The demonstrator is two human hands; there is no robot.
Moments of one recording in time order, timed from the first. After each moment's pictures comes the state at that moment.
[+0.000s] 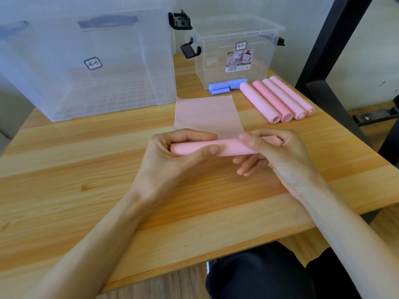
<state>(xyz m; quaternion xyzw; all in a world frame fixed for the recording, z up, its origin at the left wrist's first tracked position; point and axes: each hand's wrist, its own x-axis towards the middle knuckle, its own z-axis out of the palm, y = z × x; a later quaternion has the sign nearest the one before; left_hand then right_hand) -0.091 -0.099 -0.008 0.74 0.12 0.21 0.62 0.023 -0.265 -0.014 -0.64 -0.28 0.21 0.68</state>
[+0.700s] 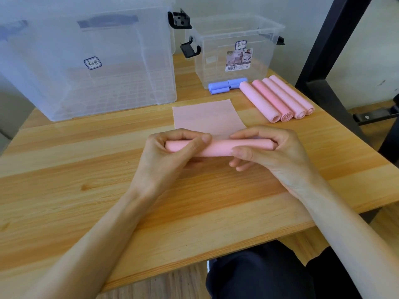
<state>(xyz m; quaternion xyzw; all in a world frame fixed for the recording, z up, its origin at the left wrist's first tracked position) -0.089 -0.100 -0.008 0.72 0.18 0.21 0.64 0.024 -0.265 -0.016 -0.63 -0.33 0.21 0.67</state>
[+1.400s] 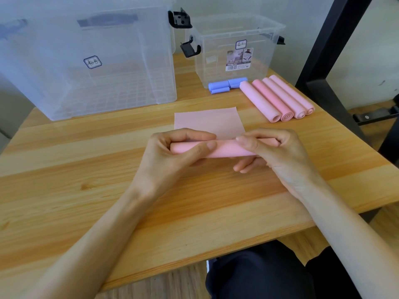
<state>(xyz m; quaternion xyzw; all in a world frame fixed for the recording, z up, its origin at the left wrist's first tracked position) -0.091 -0.099 -0.009 0.73 0.15 0.20 0.64 0.023 -0.265 -0.015 -0.64 -0.29 0.20 0.68</state>
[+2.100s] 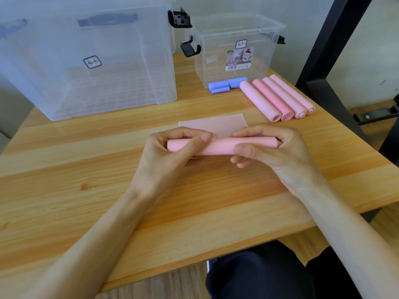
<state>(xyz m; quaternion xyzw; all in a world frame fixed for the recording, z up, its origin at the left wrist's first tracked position) -0.090 -0.100 -0.009 0.71 0.15 0.20 0.66 0.023 -0.265 -0.014 -0.62 -0.31 0.20 0.69</state>
